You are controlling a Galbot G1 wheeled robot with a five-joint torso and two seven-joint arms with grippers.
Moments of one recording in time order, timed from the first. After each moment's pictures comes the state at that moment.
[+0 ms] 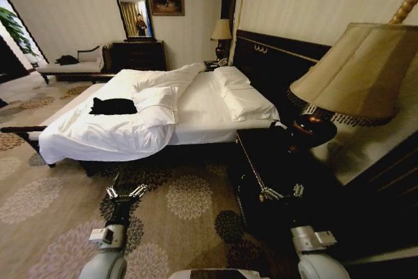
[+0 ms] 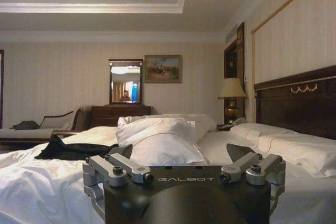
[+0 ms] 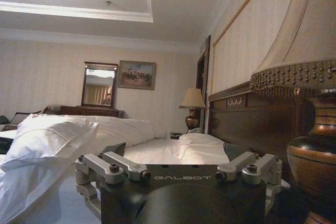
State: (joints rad) left arm 1.77 -1.38 -0.65 -2.20 -0.22 -0.18 -0.07; right arm -1.83 1.21 0.67 2.18 0.28 0.32 0.03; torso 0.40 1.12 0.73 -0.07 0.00
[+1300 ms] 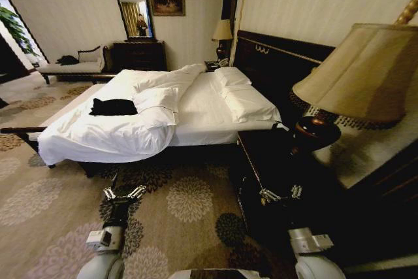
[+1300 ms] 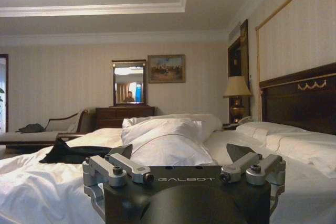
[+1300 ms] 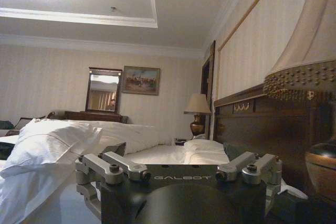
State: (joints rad) left arm 1.80 -1.38 -0.66 -2.21 -0.21 -0.20 -0.07; right arm -1.83 1.25 0.66 2.16 0.25 0.36 0.00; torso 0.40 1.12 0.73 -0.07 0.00
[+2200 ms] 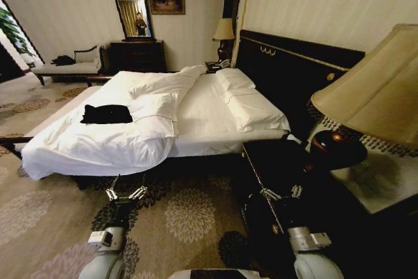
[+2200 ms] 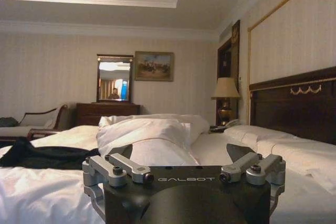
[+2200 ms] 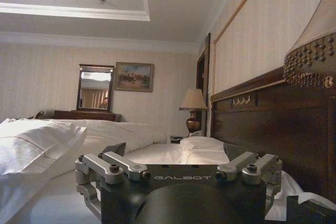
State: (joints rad) left arm 1.79 -1.37 -0.65 -2.19 -0.27 -0.21 -0.01; right arm -1.80 1.24 0.66 2.12 0.28 0.36 0.01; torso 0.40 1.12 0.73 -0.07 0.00
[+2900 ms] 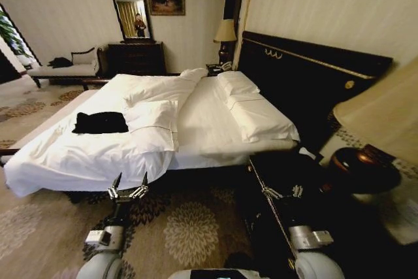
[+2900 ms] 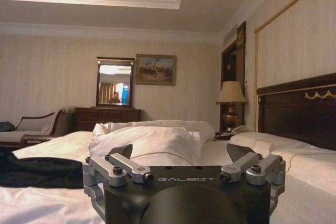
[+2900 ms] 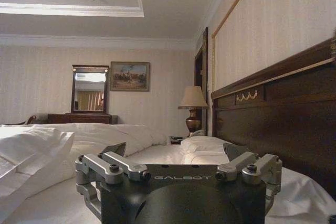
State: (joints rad) left arm 1.78 -1.37 -0.66 -2.19 -0.28 -0.22 -0.01; right arm -1.79 1.24 0.66 2.12 0.32 0.34 0.02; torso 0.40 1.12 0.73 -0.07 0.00
